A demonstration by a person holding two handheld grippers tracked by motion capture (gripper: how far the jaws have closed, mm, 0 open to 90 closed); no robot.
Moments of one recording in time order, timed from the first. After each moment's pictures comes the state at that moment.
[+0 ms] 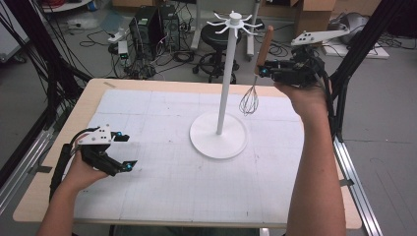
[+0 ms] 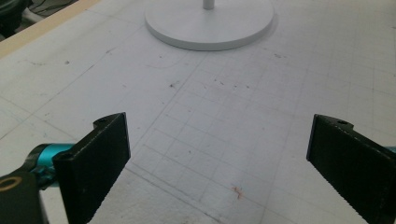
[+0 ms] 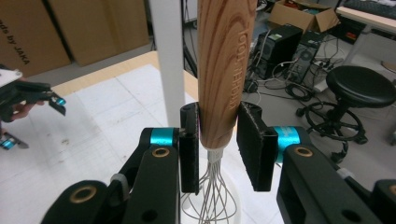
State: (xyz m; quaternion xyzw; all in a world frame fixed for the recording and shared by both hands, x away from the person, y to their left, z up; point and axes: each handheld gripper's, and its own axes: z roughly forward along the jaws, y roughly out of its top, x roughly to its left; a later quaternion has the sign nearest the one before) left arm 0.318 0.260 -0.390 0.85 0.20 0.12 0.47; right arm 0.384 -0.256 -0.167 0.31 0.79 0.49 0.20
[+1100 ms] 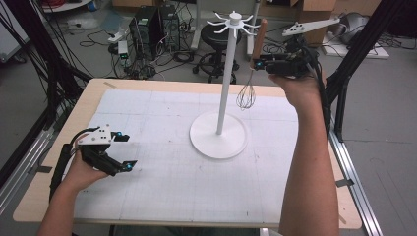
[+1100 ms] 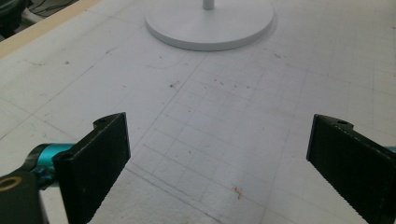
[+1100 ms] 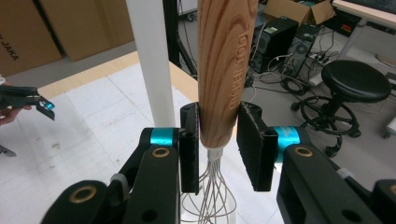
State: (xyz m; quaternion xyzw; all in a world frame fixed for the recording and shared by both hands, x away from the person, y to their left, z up) left arm 0.319 0.261 -0.390 0.85 0.20 0.12 0.47; right arm 0.399 -0.243 -0.159 0.31 0.80 0.47 0.20
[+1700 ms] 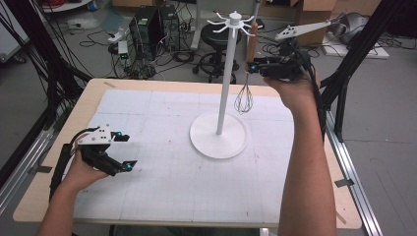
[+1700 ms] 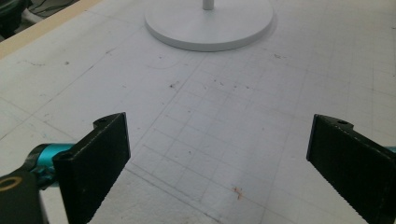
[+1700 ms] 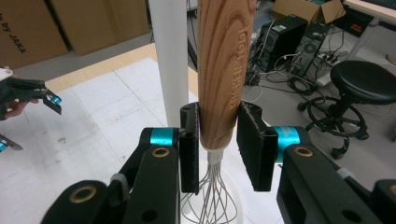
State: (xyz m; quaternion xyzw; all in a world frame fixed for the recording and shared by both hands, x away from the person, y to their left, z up) left arm 0.318 0.261 -0.390 0.85 0.20 0.12 0.48; right arm 0.399 -0.232 -0.165 0.30 0.81 0.47 0.20
